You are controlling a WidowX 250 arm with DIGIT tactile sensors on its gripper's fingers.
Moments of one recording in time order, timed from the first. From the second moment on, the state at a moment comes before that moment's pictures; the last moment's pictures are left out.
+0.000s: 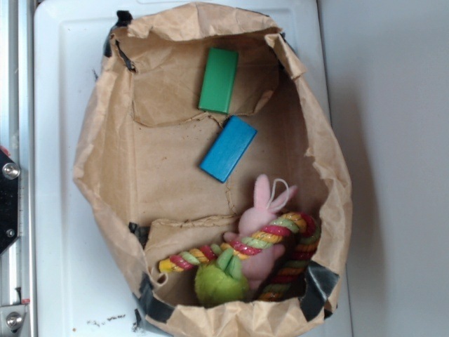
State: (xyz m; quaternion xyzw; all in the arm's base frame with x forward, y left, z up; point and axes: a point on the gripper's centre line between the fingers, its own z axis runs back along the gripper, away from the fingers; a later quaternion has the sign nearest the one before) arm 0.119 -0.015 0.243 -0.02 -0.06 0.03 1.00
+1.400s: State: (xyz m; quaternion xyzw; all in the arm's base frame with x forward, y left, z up) arm 0.272 0.012 0.169 -0.05 -0.16 0.26 0.95
